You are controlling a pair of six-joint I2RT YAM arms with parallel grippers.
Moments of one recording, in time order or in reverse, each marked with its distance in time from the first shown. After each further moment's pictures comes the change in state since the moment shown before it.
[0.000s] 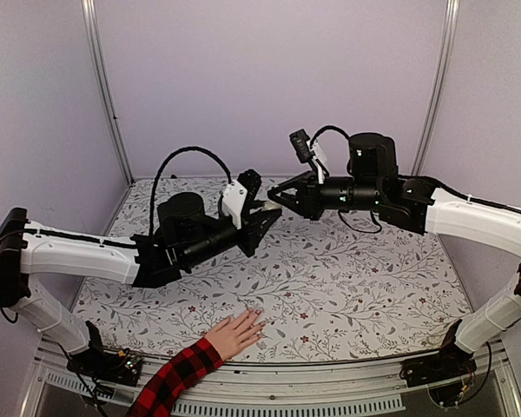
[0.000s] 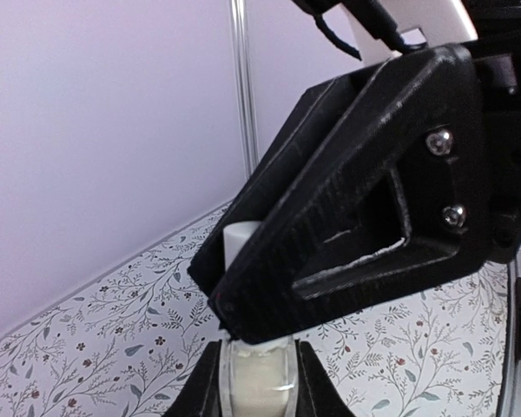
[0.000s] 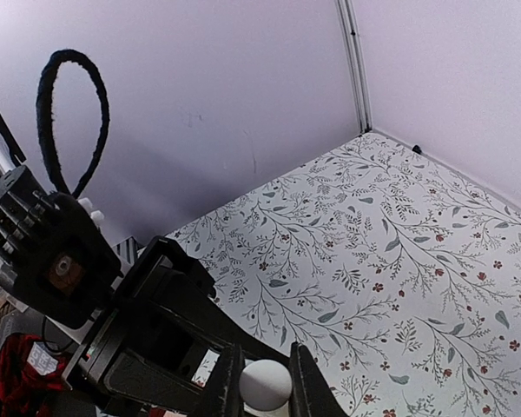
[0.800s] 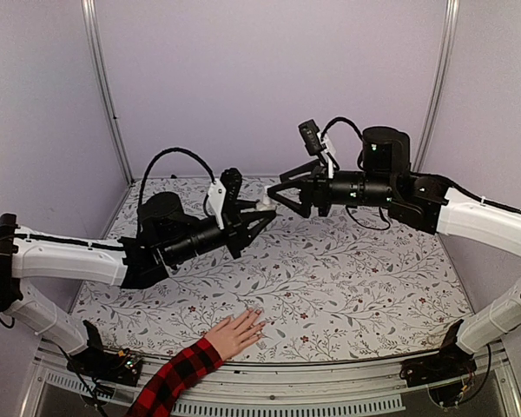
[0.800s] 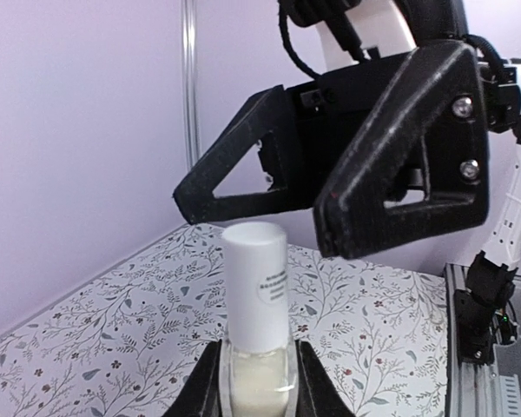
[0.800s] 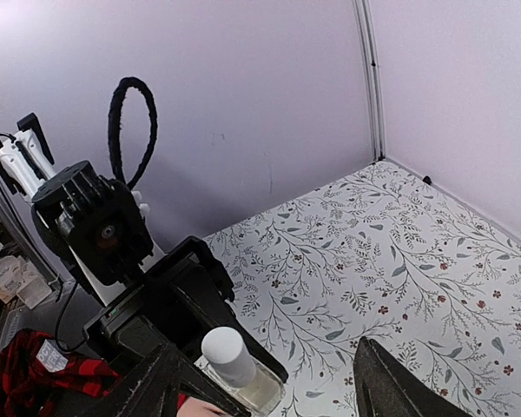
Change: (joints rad) left arm 0.058 -0.089 -0.100 0.112 0.261 -0.067; right arm 0.000 -0.071 -0.007 0.013 -0.043 -0.049
